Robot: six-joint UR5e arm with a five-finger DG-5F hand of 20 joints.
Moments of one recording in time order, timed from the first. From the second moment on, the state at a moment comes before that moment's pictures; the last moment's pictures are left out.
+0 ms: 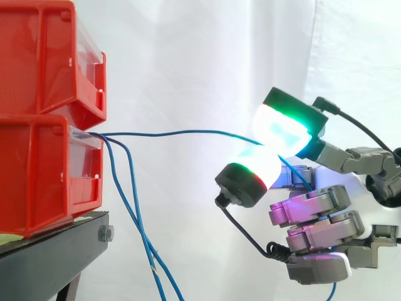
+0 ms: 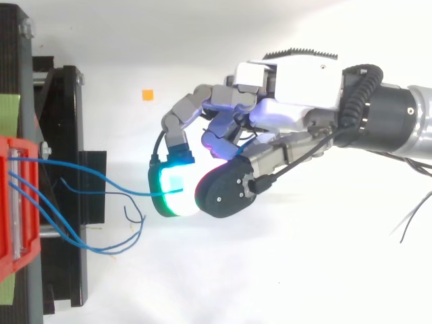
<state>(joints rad) 0.10 -2.24 -1.43 -2.55 -1.40 0.08</state>
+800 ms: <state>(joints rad) 0.11 -2.24 -1.43 -2.61 -1.41 0.22</state>
